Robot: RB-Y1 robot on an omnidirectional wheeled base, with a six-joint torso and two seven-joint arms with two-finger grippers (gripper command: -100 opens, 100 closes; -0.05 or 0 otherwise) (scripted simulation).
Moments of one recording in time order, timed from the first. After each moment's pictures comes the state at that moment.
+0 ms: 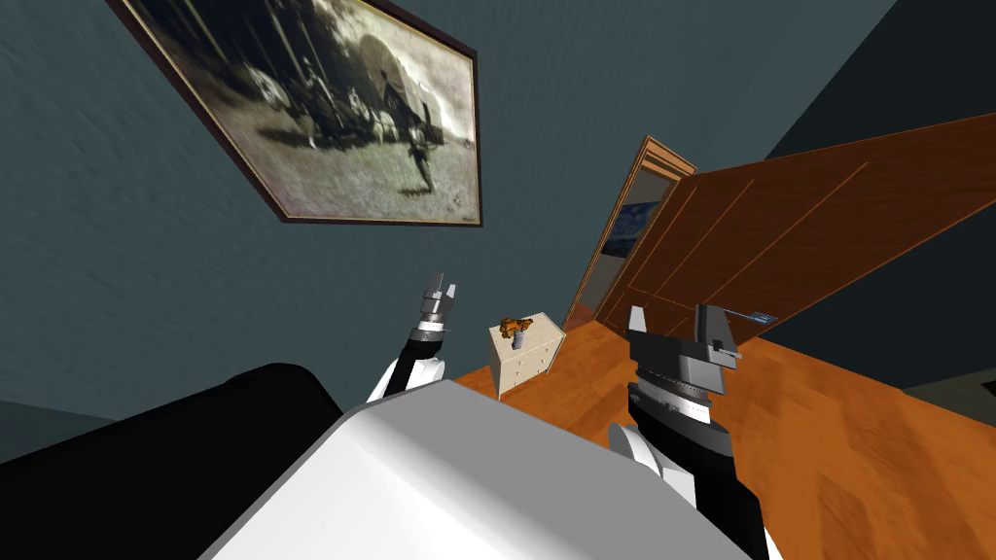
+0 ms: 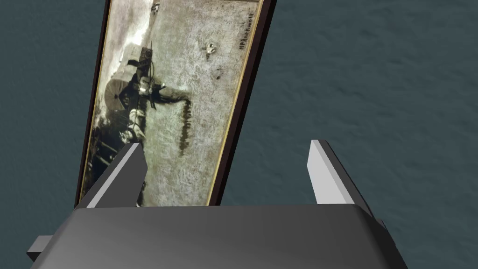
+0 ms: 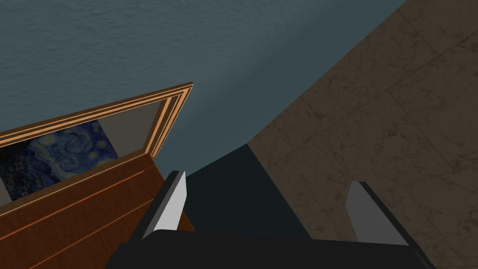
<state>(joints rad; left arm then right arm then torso) 0.52 -0.02 0.02 -2.38 -0.03 -0.36 0.07 0.49 0.00 0.02 -2.38 0.00 -0.50 -0.12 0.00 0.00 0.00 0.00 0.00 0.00</state>
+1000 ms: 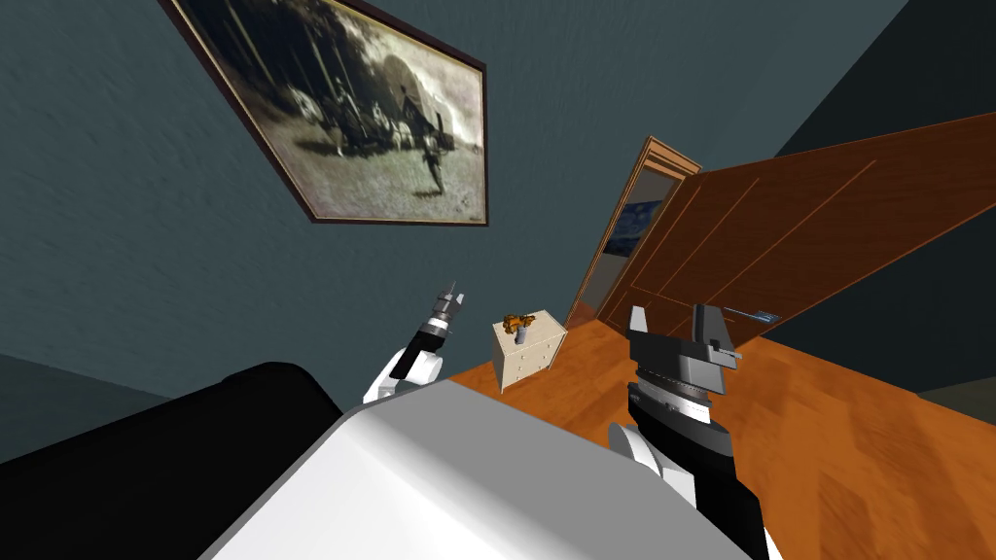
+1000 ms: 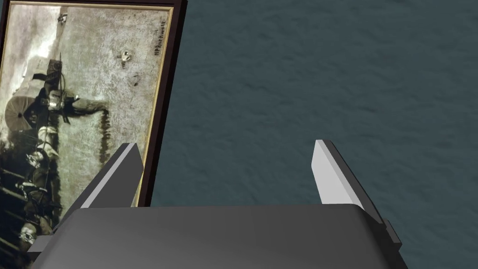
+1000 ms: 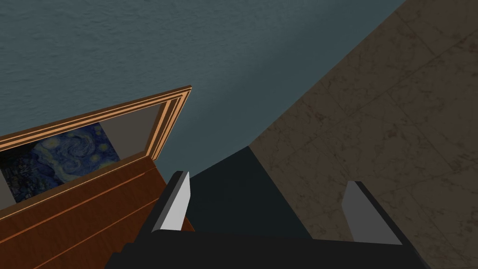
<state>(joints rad) 0.46 0.15 0.04 -2.28 0.05 -0.15 0.14 0.48 0.00 0.02 -2.38 0.00 -0.50 -0.12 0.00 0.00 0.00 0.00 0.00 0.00</state>
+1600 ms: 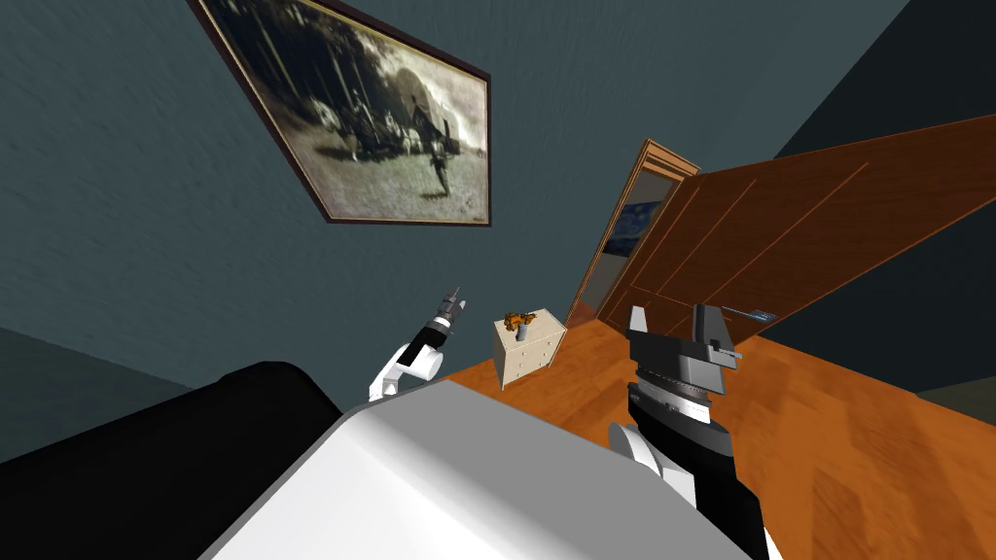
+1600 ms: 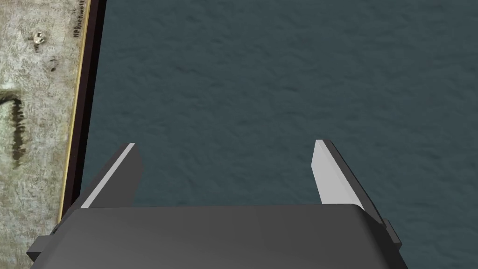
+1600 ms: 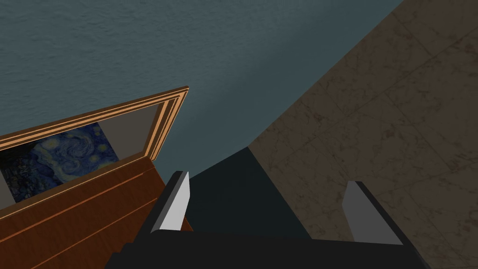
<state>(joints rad) 0.40 0.19 0.05 -2.21 0.11 0.03 0.19 0.48 0.00 0.02 -2.38 0.00 -0.50 -0.12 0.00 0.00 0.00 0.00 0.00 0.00</state>
